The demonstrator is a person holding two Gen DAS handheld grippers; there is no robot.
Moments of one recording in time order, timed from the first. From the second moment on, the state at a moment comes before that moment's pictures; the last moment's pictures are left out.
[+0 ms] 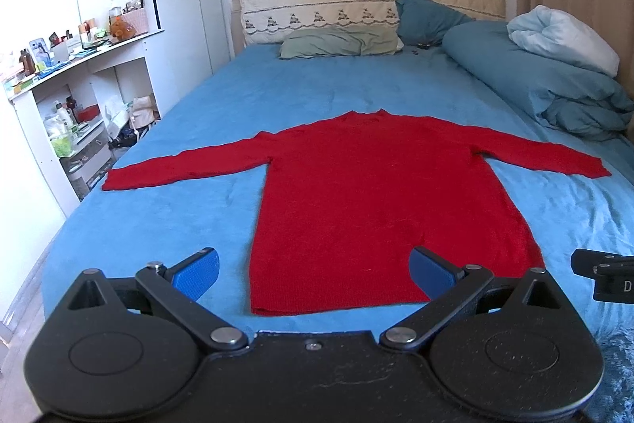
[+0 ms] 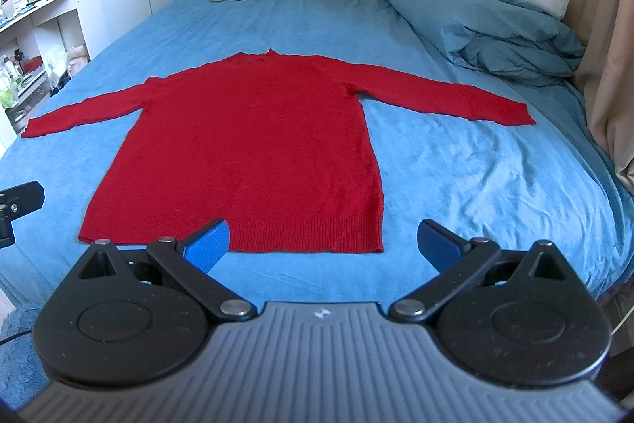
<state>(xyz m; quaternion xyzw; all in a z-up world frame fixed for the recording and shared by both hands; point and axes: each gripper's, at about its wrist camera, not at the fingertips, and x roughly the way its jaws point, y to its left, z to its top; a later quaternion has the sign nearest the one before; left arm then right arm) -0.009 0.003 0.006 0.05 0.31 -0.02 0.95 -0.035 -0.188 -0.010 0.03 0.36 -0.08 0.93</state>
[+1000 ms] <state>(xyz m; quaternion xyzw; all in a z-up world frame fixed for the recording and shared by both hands) -0.008 0.003 0.009 0.05 0.31 -0.02 0.95 -0.034 -0.184 -0.007 0.03 0.36 -0.08 0.93</state>
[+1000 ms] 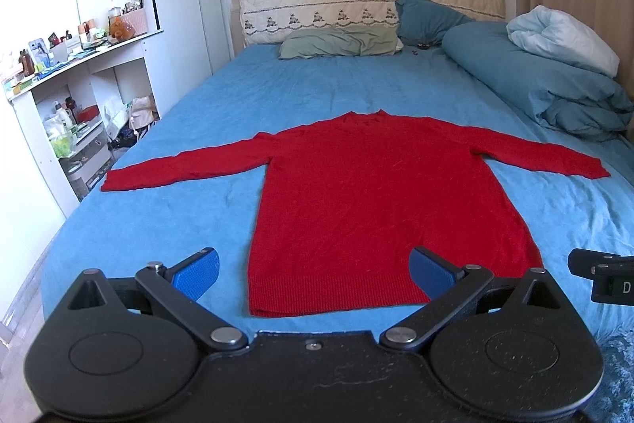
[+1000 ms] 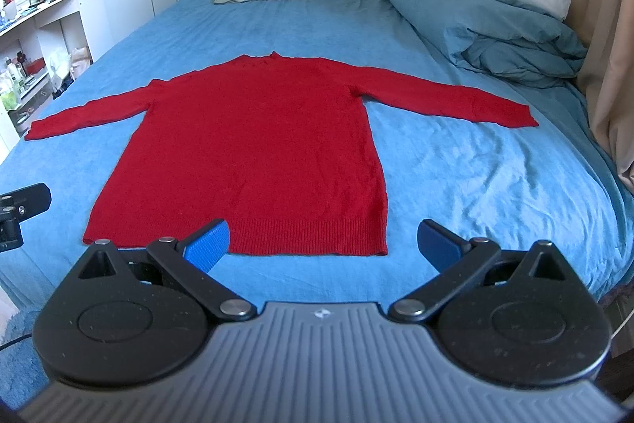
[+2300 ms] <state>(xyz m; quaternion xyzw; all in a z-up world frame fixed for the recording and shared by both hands) 0.092 -0.045 0.052 0.07 0.27 -0.06 0.96 0.027 -0.269 0.021 0.10 0.32 -0.14 0.93</state>
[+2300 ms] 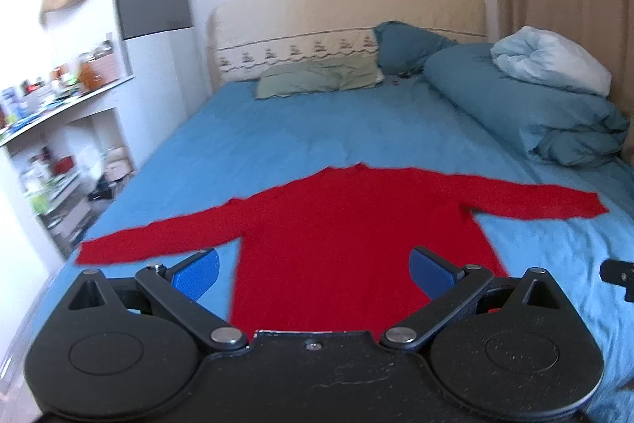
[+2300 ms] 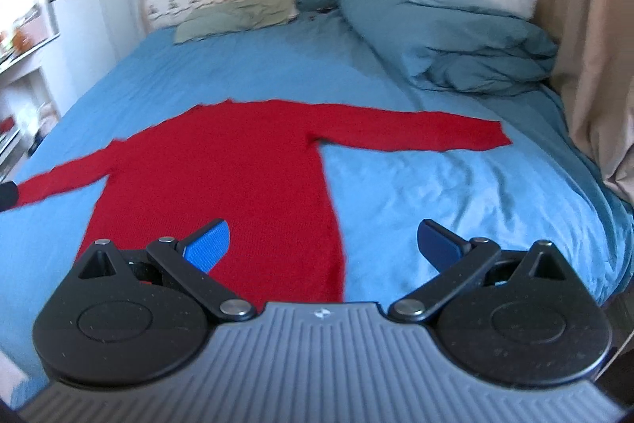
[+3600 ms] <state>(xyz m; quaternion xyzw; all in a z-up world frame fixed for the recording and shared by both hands) 0.505 -0.298 -0.180 0.06 0.49 -0.09 0.87 0.286 -0.626 -0.189 0.29 0.31 -0.36 0.83</state>
